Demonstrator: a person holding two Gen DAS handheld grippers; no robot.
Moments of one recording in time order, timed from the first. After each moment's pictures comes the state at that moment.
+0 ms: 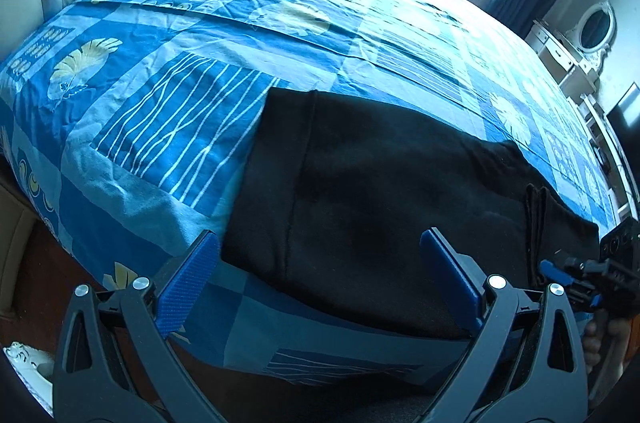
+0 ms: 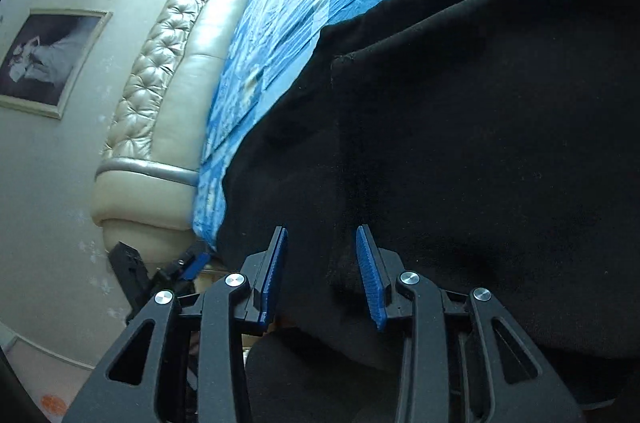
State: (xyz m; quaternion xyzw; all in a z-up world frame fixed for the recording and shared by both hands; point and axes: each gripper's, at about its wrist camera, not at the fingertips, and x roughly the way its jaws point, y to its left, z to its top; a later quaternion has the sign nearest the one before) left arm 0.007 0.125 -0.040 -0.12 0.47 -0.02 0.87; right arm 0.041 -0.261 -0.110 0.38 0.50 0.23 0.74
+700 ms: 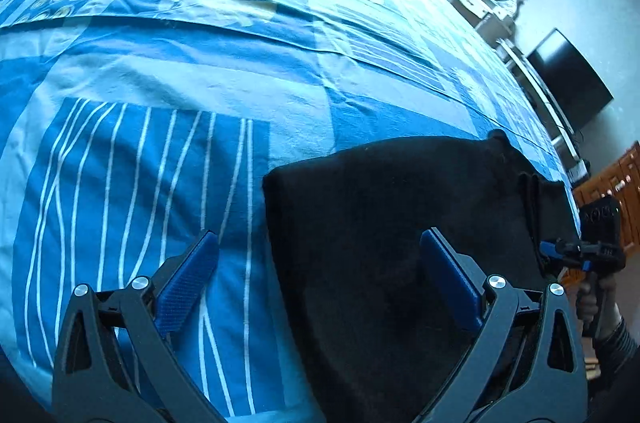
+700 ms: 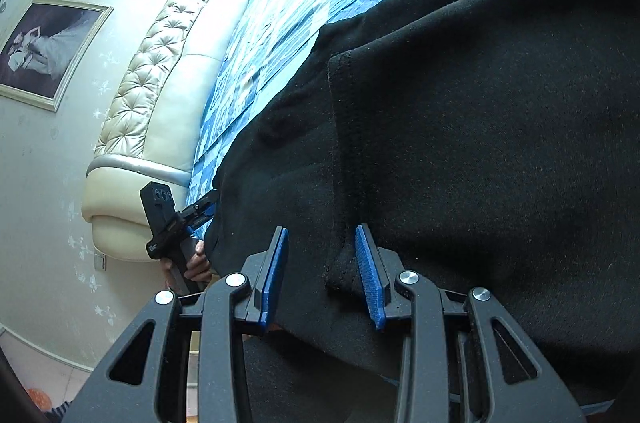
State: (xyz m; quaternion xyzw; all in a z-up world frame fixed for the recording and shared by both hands) left arm 0.119 0.174 -0.095 -0.10 0.49 -0.25 0.83; right arm 0.027 -0.264 -0.116 0.39 0.49 0.22 0.75
